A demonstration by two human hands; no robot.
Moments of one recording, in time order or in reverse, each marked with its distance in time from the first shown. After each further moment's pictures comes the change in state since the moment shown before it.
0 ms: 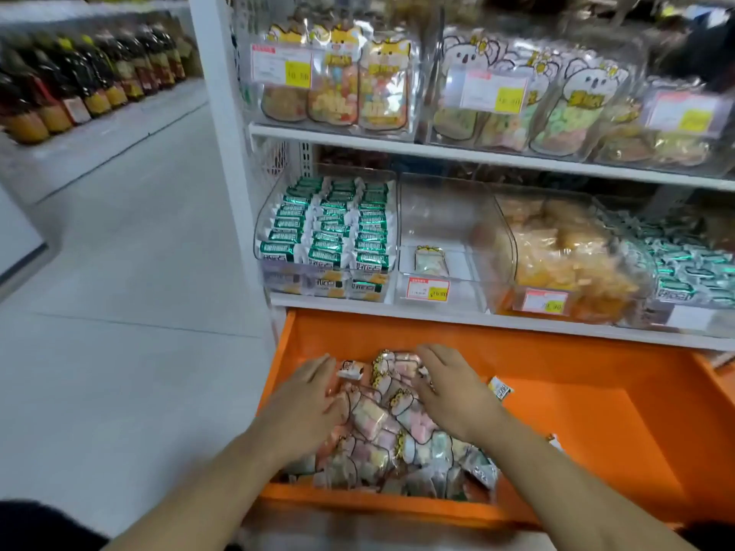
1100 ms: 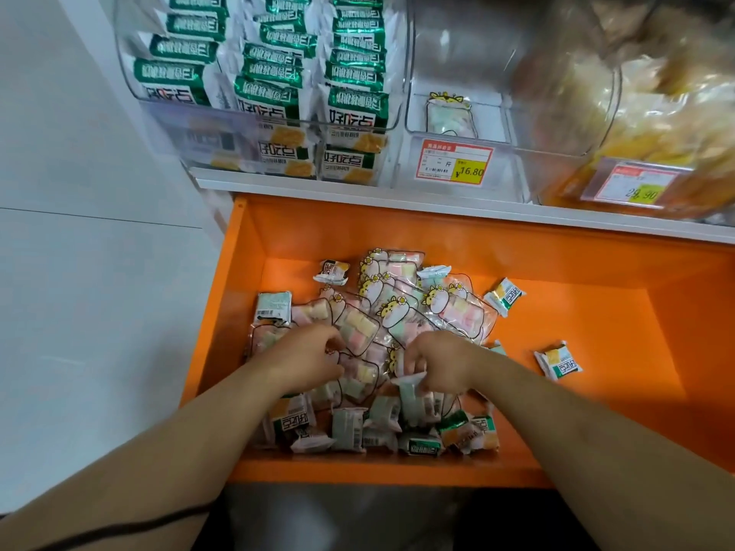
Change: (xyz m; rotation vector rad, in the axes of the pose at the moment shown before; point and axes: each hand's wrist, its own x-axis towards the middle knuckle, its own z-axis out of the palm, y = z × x) left_hand 0.090 -0.040 0.117 -0.136 -0.446 -0.130; right_hand 0.037 0.080 0.131 0.072 -0.739 0.046
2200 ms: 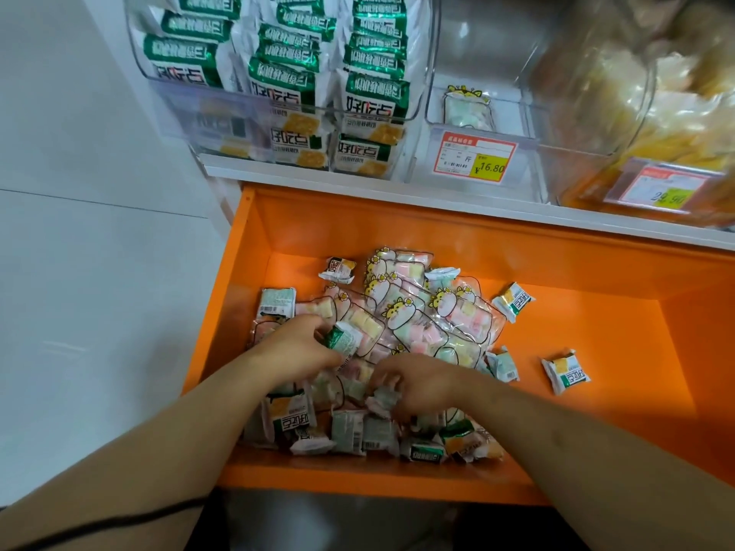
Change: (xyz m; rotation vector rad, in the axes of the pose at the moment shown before) left_hand -0.007 -0.007 -0.007 -0.436 0.007 -0.190; right_hand 0.015 -0.030 0.026 0.178 -0.174 0.012
